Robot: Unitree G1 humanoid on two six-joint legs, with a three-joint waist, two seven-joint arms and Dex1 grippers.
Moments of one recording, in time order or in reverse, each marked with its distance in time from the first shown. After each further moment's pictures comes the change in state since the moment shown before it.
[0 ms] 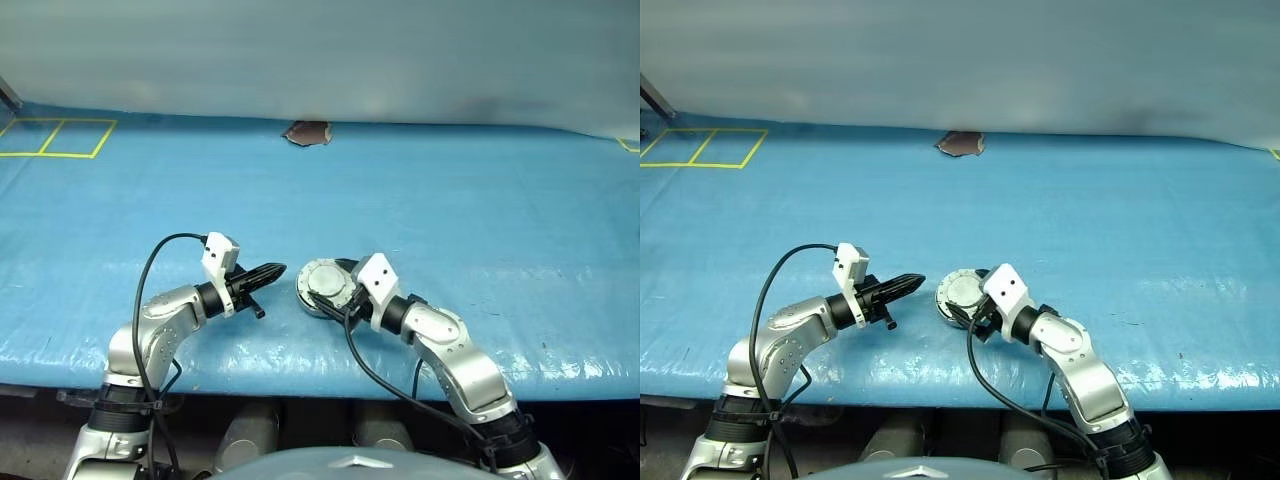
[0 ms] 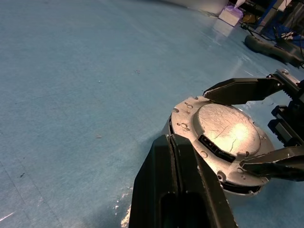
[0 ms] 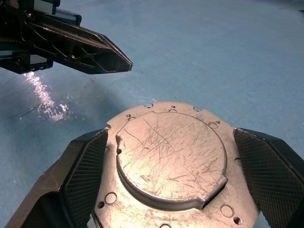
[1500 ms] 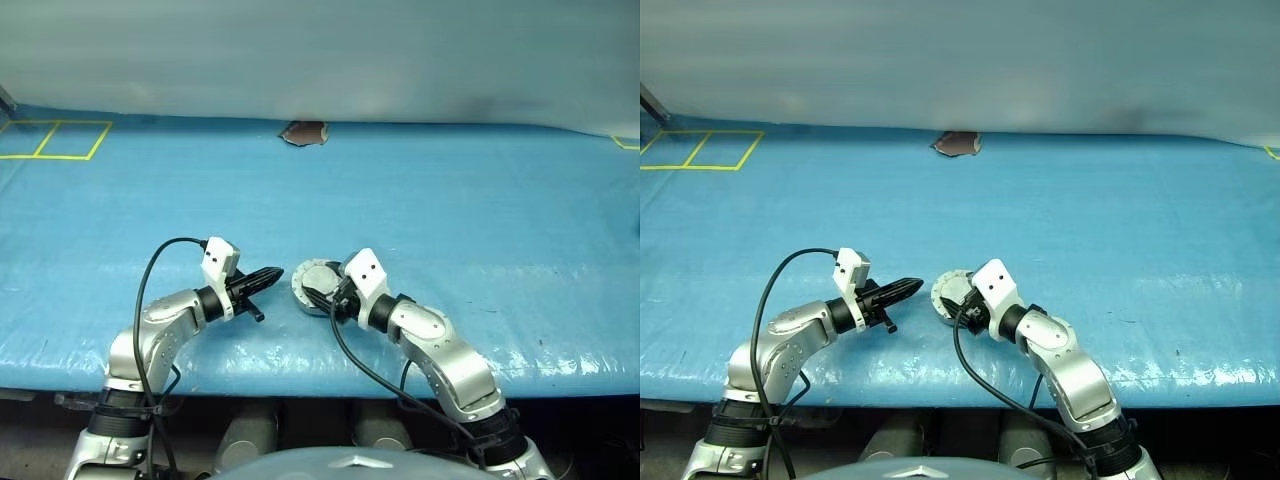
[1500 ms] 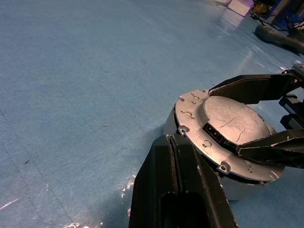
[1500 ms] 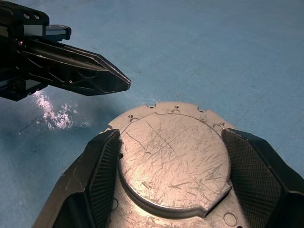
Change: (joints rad) left arm 0.022 0.001 -0.011 0.000 0.035 -0.012 0.020; right arm -0.021 0.065 0.043 -0.065 0.017 0.177 -0.099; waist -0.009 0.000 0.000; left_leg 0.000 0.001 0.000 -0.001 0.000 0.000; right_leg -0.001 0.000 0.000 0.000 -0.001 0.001
